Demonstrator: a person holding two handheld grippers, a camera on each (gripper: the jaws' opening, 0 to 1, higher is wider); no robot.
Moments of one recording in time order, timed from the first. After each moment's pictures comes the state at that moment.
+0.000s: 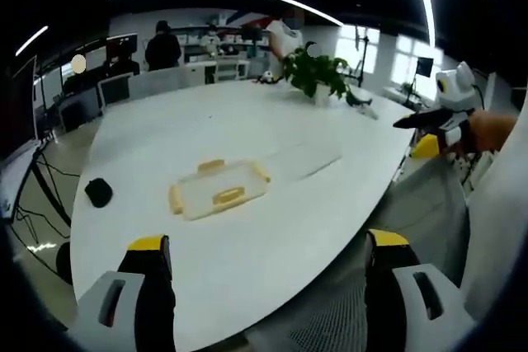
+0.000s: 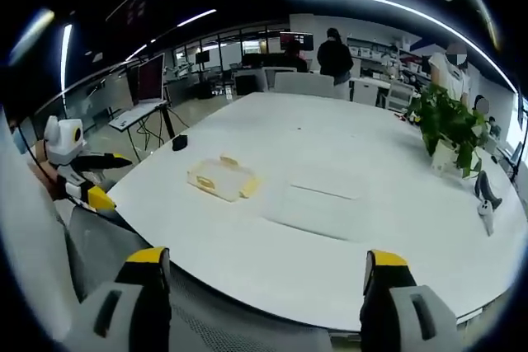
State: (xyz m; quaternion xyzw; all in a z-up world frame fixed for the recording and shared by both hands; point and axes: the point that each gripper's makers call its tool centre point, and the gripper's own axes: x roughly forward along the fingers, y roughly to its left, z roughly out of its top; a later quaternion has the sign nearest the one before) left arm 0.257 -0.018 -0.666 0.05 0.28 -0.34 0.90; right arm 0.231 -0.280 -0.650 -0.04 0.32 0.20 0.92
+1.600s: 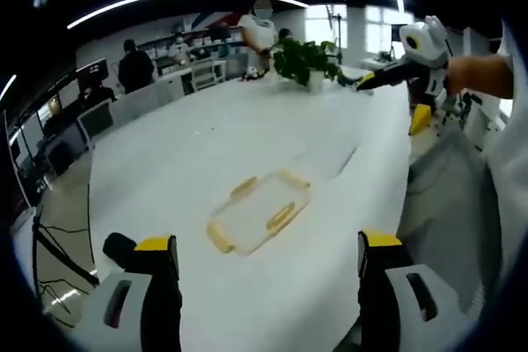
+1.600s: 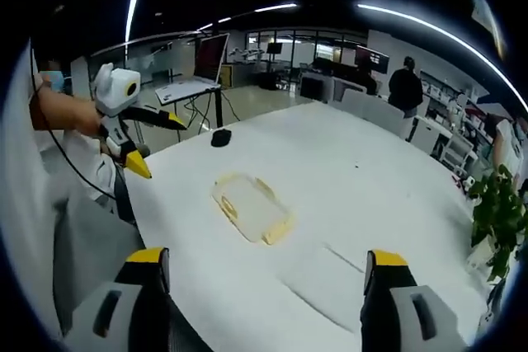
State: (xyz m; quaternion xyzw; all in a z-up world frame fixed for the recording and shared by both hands) left arm 0.351 0.018 -0.661 0.15 0.27 -0.39 0.87; right arm 0.328 -0.207 -0.641 -0.16 0.29 0.35 0.87
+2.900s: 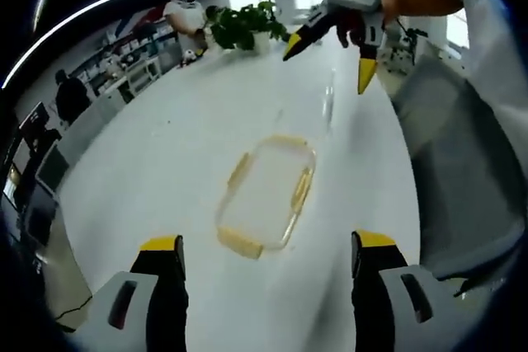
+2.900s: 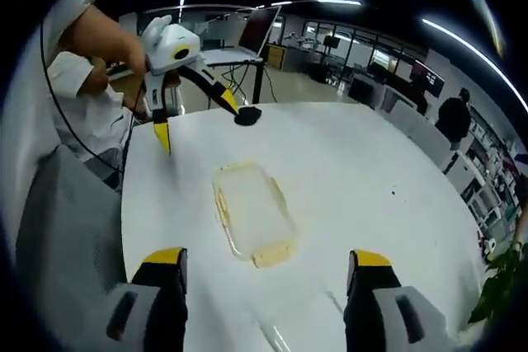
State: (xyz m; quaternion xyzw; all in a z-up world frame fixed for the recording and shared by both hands) left arm 0.404 0.020 -0.713 0.29 0.28 -0.52 0.75; right arm 0.391 -0.166 -0.688 -0.26 0.29 0.45 0.80
